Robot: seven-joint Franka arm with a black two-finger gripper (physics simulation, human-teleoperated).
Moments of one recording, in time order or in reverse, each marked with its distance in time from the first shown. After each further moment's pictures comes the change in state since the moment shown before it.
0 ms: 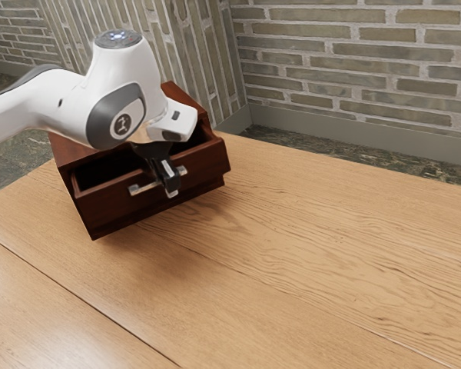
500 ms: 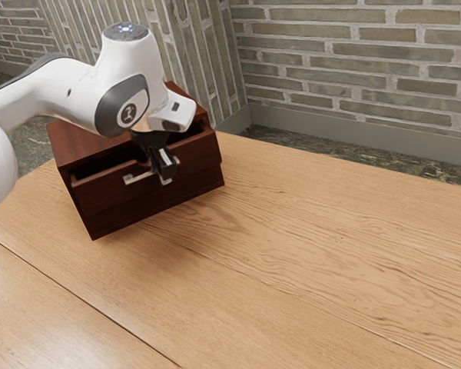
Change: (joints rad) arm 0.056 0.126 -0.036 0.172 0.071 -0.055 0.013
